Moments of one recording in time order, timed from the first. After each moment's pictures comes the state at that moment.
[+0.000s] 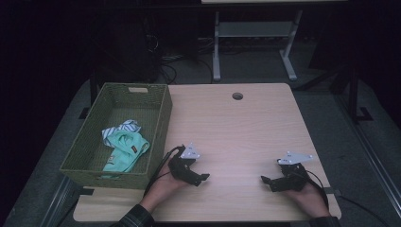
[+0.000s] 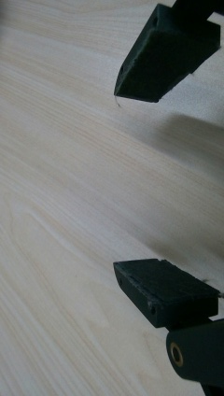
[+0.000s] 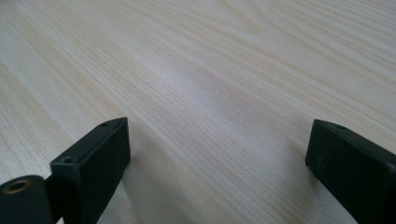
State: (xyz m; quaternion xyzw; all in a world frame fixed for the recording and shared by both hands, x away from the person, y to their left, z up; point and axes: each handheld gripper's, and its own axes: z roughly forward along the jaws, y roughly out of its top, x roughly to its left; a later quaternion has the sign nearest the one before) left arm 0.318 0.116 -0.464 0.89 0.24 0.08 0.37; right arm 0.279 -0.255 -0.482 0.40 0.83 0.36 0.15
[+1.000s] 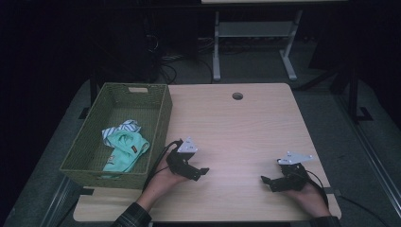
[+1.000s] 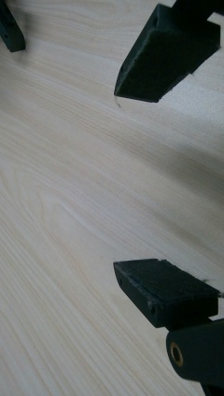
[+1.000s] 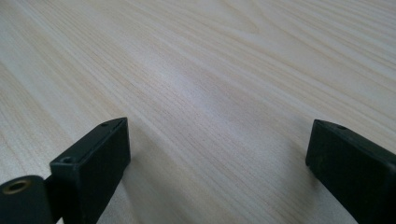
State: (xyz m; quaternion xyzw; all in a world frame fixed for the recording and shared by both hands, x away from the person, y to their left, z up) left arm 0.323 0.119 -0.445 0.89 0.25 0.08 0.39; right arm 0.279 -0.255 -0.482 0.40 0.83 0.36 0.15
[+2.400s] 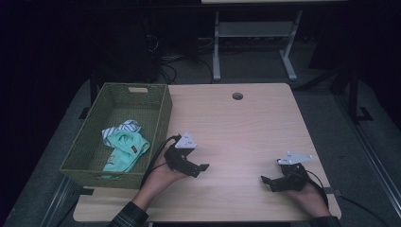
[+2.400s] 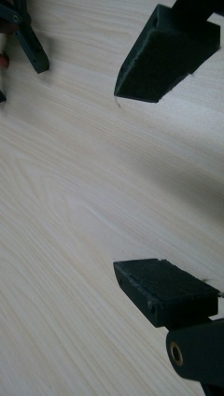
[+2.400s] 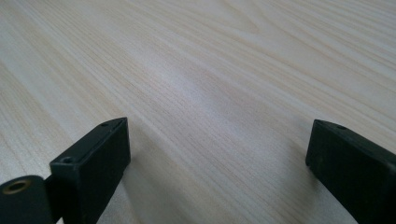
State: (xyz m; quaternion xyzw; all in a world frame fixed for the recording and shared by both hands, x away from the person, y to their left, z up) left arm 0.321 0.120 -0.417 0.88 0.24 0.09 0.40; right arm 0.279 -0.255 -0.482 0.40 0.83 0.36 0.15
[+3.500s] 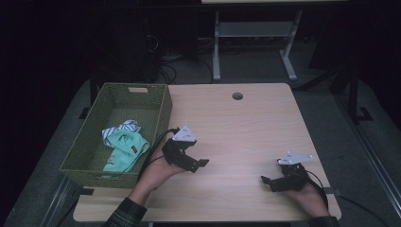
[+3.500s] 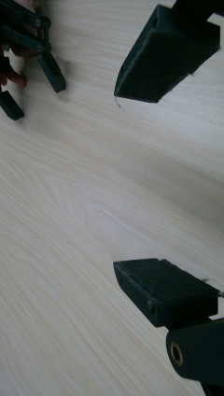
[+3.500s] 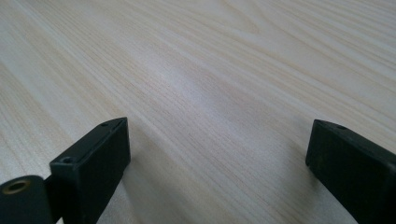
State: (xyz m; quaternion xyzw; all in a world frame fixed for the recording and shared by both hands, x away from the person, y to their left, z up) left arm 0.325 0.121 -0.388 0.88 0.23 0.08 0.41; right arm 0.278 -0.255 -0.482 0.40 0.83 0.36 0.15
